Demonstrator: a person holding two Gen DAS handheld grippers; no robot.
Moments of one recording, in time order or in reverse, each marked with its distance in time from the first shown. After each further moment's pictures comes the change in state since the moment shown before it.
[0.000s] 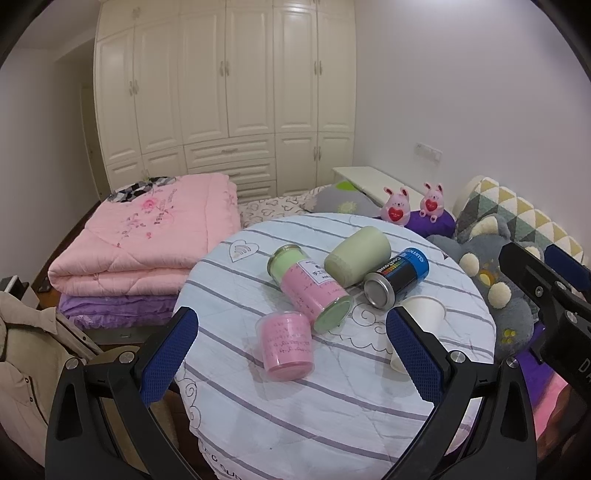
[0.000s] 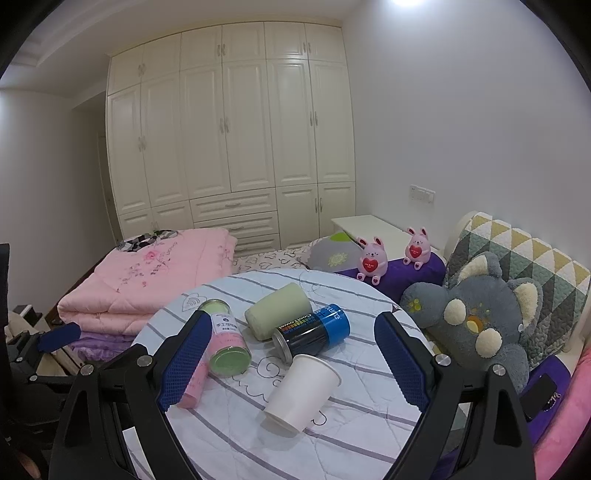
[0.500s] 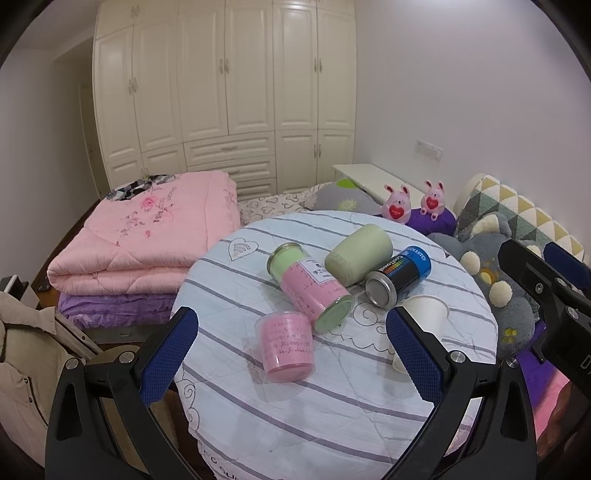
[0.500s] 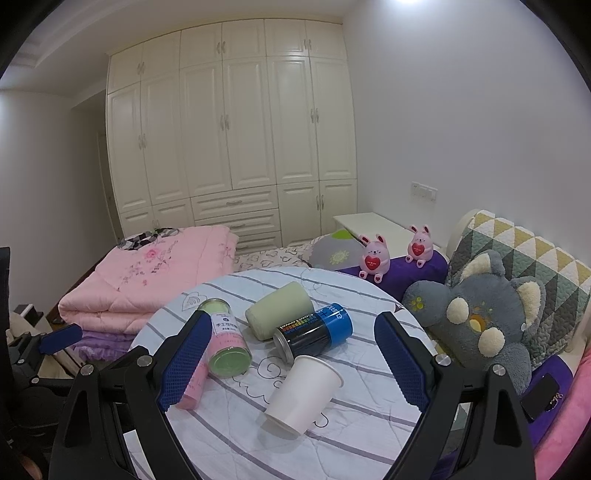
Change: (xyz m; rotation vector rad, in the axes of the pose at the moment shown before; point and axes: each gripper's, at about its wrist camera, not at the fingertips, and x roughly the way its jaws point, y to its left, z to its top) left arm 0.002 0.001 0.001 -0.003 0.007 0.000; right arm 0.007 0.001 0.000 0.001 0.013 0.004
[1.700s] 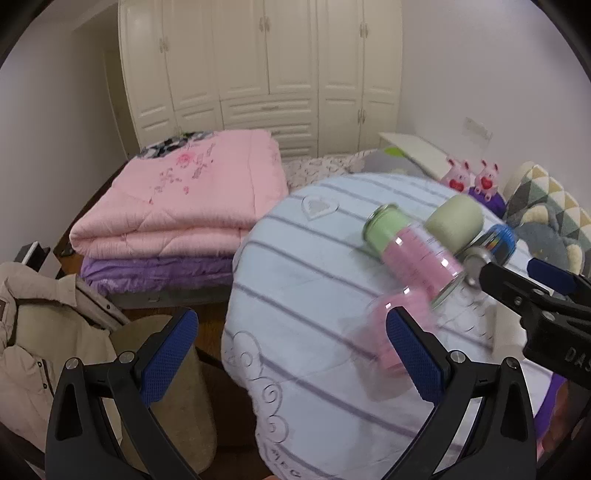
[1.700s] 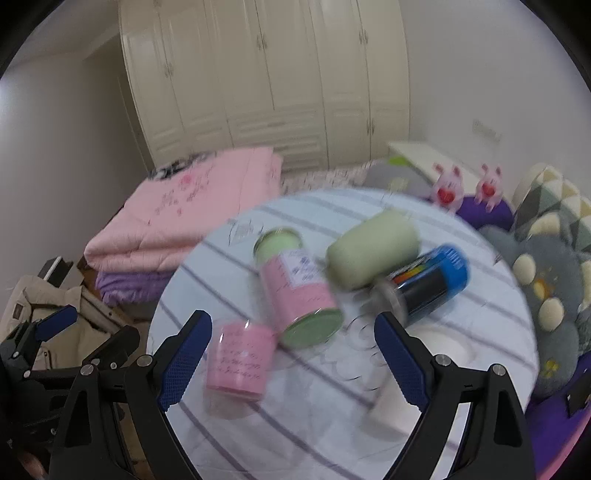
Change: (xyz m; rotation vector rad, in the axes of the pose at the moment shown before) left arm 0.066 0.099 -0.017 -0.060 0.169 0.113; right arm 0.110 0.078 -0.020 -0.021 0.353 0.169
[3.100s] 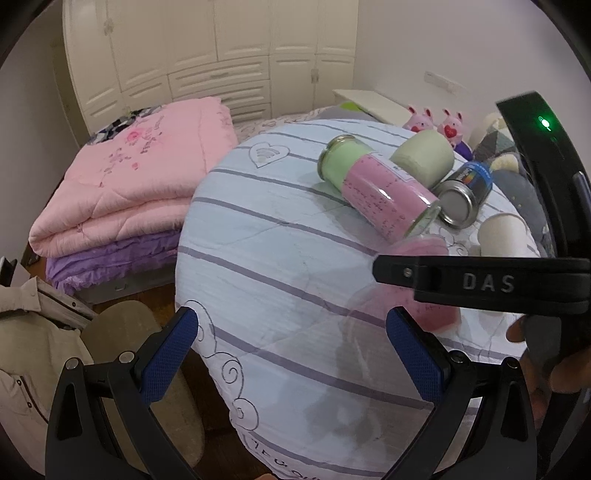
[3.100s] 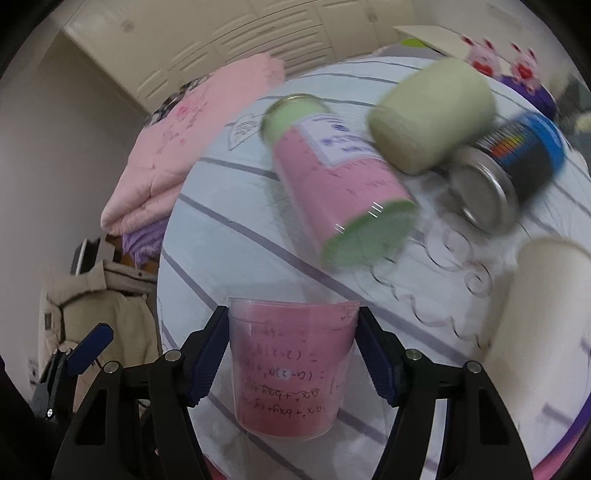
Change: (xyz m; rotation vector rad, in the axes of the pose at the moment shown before) left arm 0.027 -0.019 -0.020 0.124 0.136 -0.158; right arm 0.075 -0.011 -0.019 0.218 0.377 0.152
